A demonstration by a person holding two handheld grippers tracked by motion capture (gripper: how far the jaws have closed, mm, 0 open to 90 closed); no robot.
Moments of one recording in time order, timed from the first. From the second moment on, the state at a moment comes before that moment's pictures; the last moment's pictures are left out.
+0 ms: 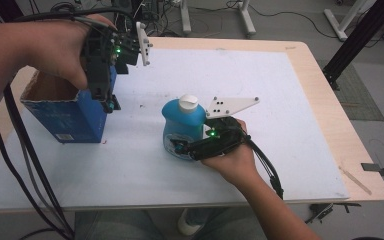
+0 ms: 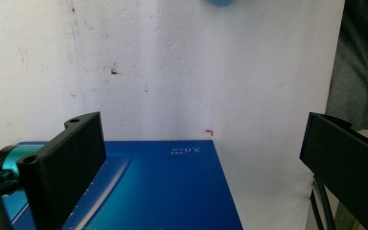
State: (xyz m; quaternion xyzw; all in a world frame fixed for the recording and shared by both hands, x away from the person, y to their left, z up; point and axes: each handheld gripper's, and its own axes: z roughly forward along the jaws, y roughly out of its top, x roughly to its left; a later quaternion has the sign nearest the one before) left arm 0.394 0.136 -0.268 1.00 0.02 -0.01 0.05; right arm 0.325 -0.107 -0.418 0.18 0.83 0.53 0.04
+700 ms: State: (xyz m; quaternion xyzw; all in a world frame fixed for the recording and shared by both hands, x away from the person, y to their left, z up) left arm 0.394 0.135 -0.270 1.00 0.02 -0.01 0.04; right arm 0.324 -0.105 -0.419 0.18 0.82 0.54 0.05
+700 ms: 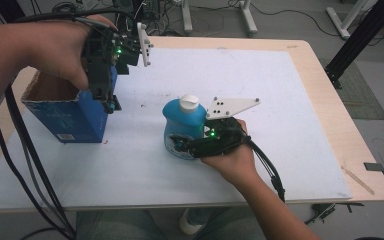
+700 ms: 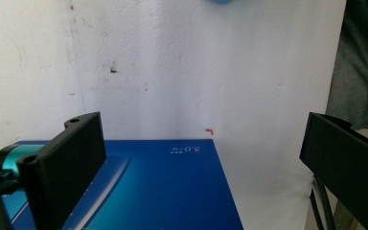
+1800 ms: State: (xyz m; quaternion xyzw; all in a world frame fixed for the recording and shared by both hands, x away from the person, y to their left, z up) left arm 0.366 0.118 -0.245 1.00 0.00 -0.02 0.06; right arm 0.326 -0.092 -0.365 0.08 0.85 0.52 0.04
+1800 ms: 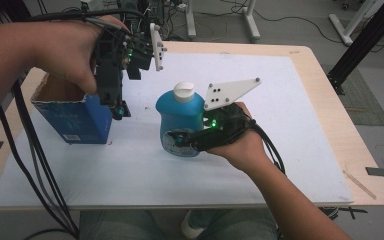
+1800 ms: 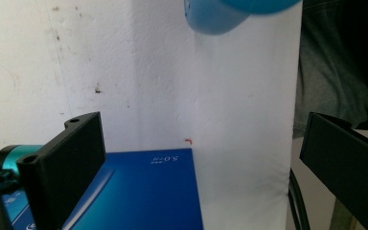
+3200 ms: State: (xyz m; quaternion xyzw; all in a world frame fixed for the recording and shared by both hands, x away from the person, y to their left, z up) left arm 0.348 0.084 -0.227 1.00 0.04 -0.04 0.06; right arm 0.339 -0.039 -0.340 0.03 0.86 0.52 -0.04
